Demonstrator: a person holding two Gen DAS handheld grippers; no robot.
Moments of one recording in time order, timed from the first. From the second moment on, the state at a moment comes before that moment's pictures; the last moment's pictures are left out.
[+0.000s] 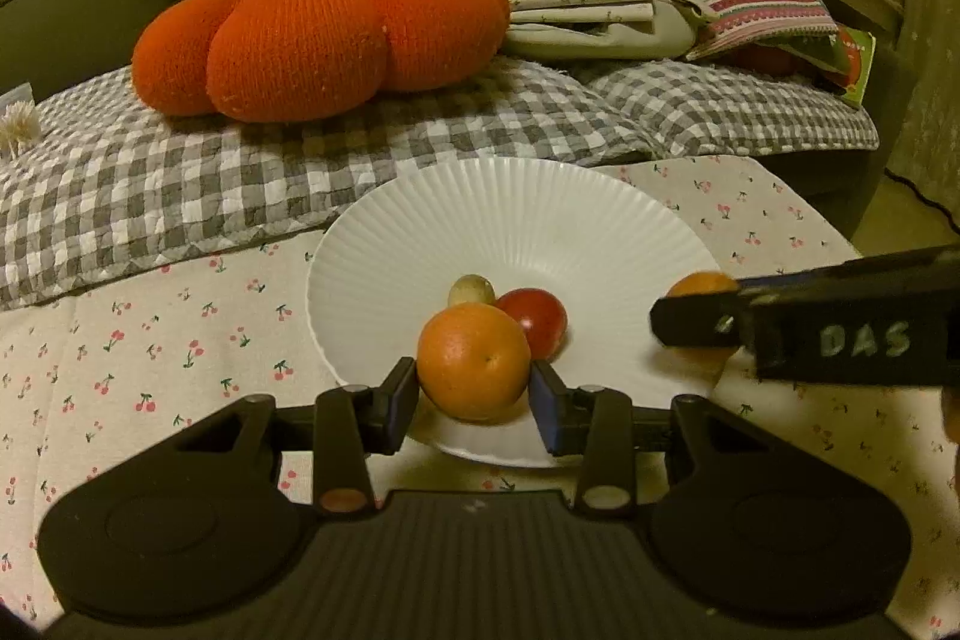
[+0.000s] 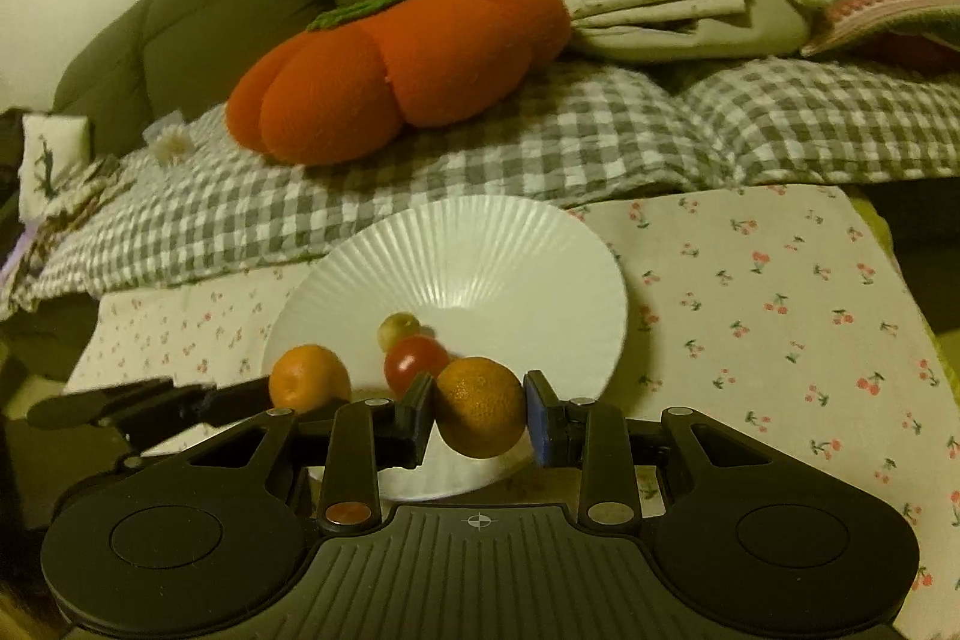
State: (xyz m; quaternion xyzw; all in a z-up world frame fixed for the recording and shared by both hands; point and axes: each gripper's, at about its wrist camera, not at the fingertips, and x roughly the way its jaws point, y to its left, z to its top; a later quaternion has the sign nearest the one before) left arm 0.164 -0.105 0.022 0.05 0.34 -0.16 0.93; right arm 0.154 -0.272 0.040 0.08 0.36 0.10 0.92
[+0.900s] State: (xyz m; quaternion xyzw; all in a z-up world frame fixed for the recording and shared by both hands) left arm 0.153 -0.071 0.047 -0.02 0.34 -0.14 0.93; right arm 0.154 -0.294 0.047 0.14 0.36 0.08 0.92
